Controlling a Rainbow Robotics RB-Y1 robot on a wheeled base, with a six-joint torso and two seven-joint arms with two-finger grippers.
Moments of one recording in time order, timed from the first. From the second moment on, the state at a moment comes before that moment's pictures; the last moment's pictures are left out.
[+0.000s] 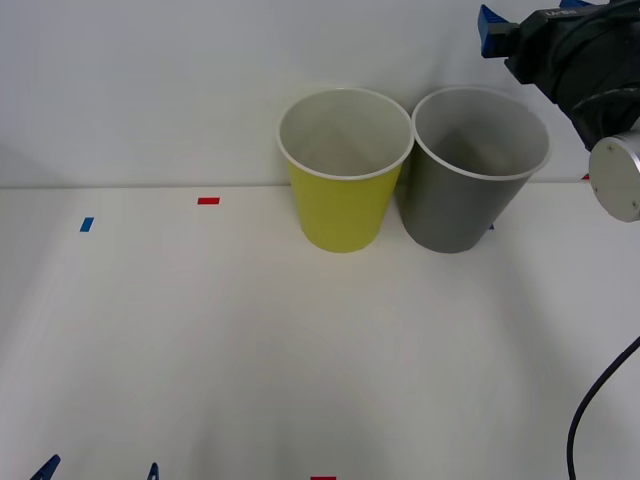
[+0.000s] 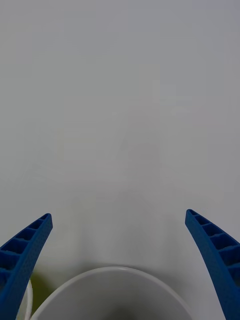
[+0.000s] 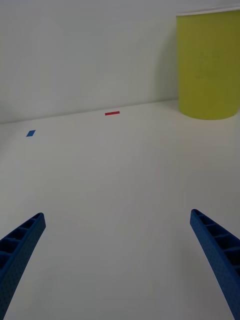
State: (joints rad) right arm -0.49 -0.48 -0.04 -2.05 -0.23 0.83 1.29; left arm 1.20 0.26 -0.21 -2.08 -0.07 -0.60 -1.49
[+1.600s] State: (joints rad) right arm 0.12 -0.48 -0.13 -2.51 -0.22 0.61 1.25; left arm 1.20 0.26 -0.21 -2.08 -0.07 -0.60 -1.49
